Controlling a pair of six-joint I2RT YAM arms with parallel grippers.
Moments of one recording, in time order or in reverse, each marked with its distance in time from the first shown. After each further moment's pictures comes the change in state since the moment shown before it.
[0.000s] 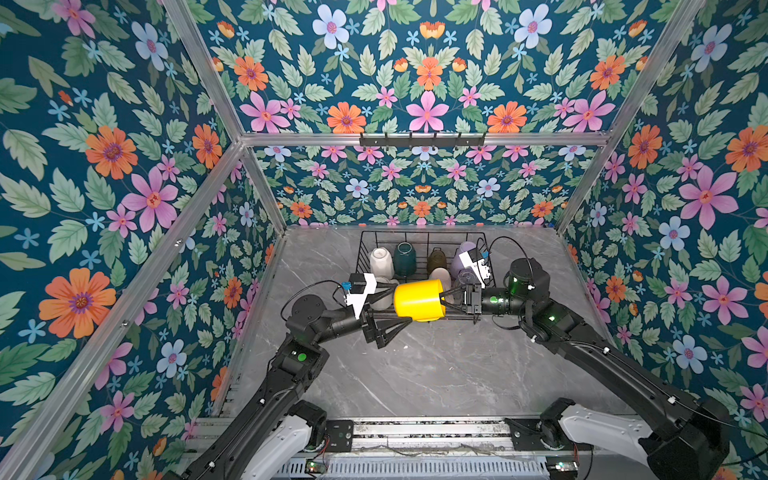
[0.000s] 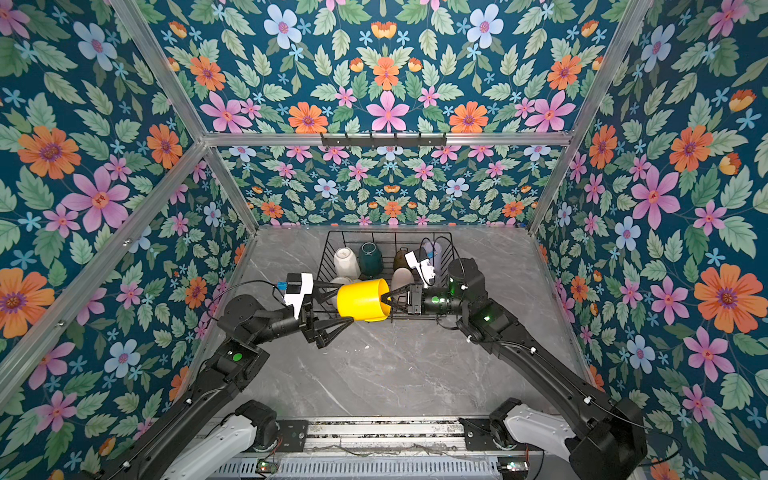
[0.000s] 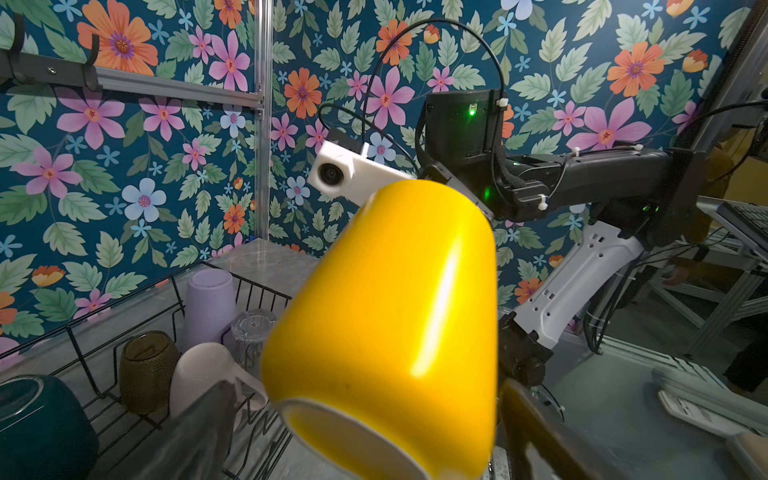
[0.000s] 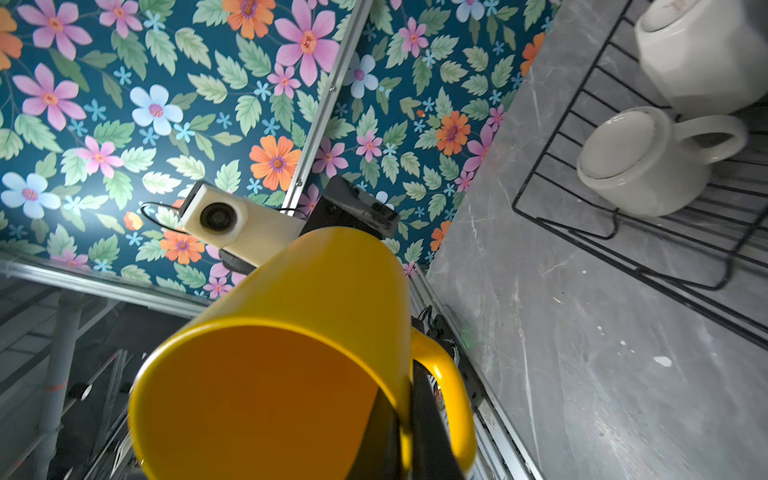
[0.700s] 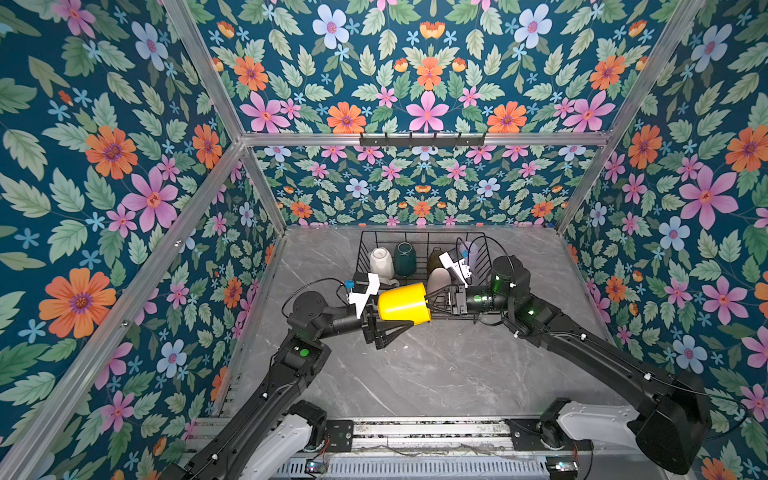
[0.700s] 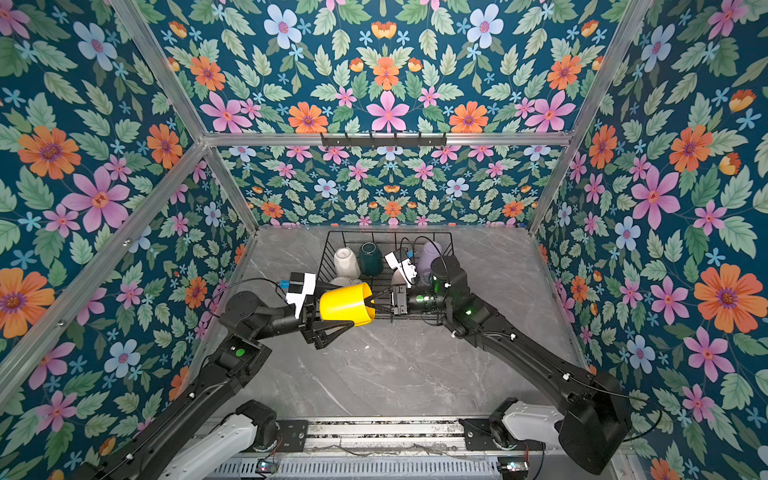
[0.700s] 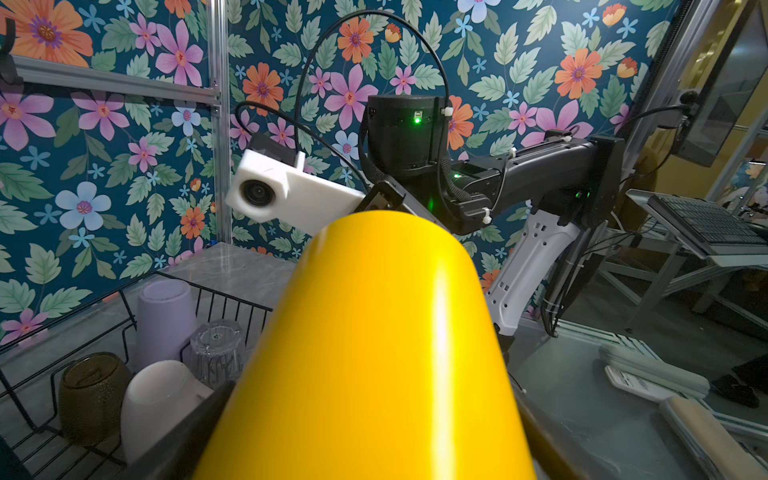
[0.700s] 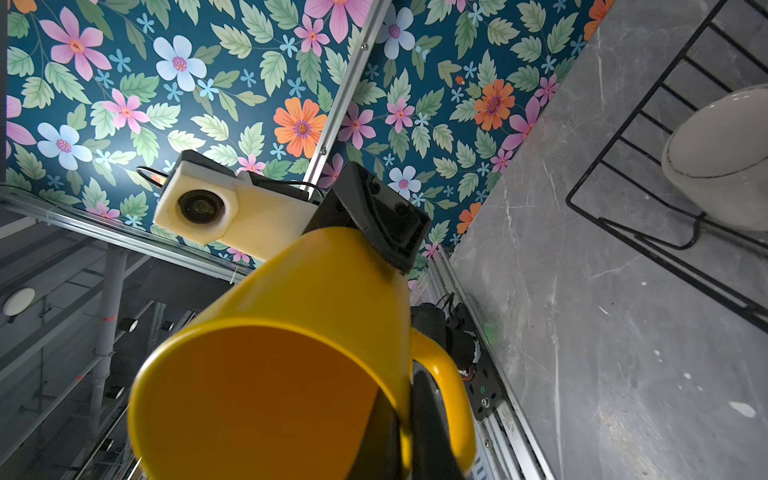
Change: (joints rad) left arm 0.000 0.042 0.020 0.048 0.097 -0.035; right arm 0.061 0.116 0.019 0.149 -0.061 0.027
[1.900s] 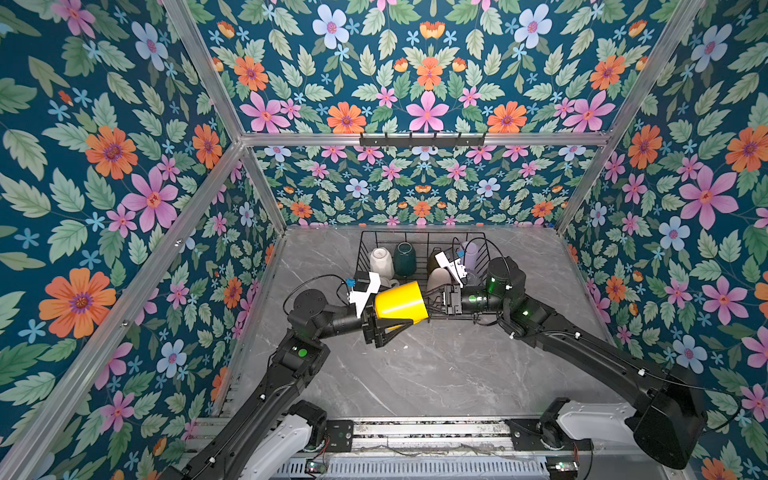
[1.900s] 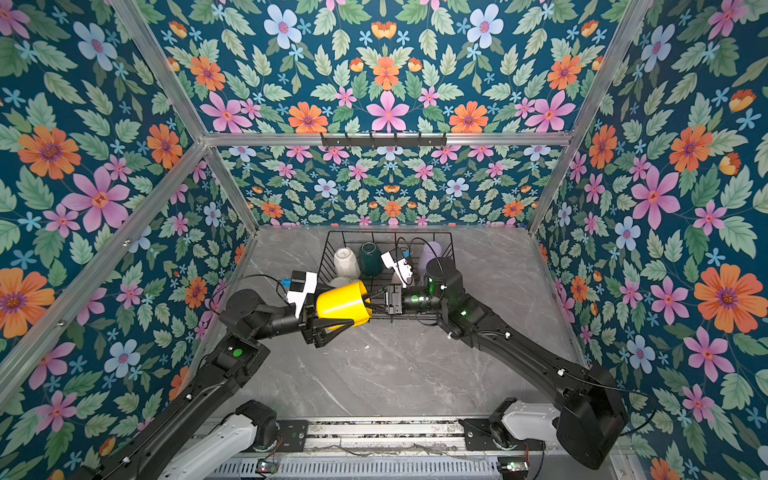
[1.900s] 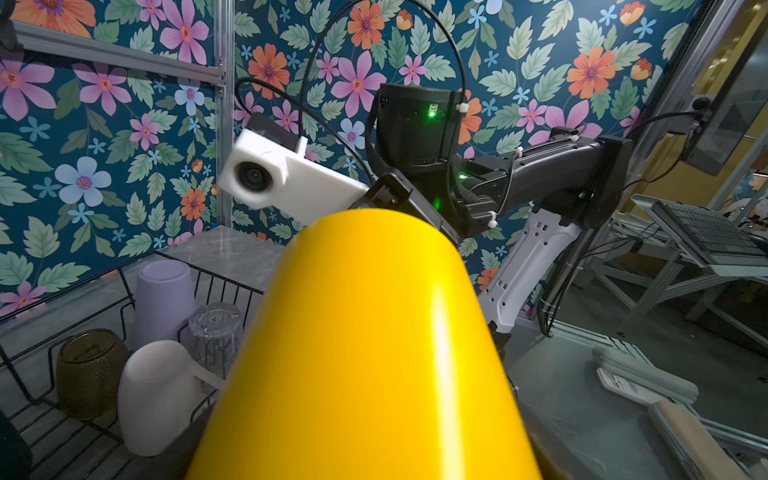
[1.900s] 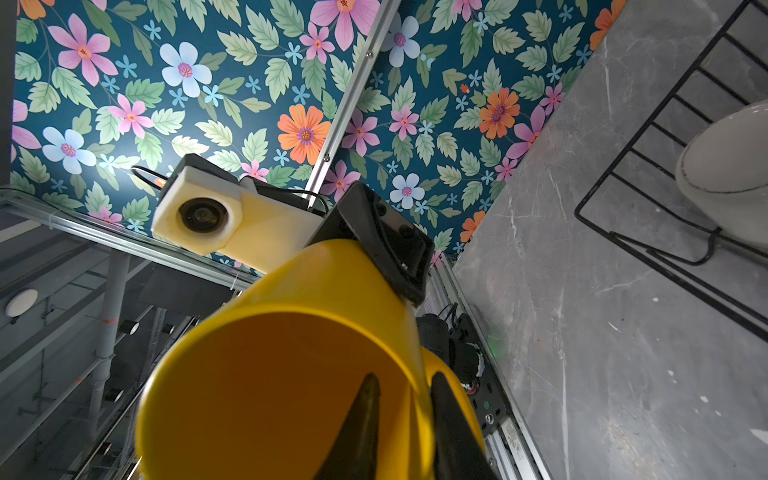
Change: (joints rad) left arm 0.000 -0.016 0.032 -0.105 -0.034 0.010; right arm 0.025 0.015 0.000 0.034 0.053 0.011
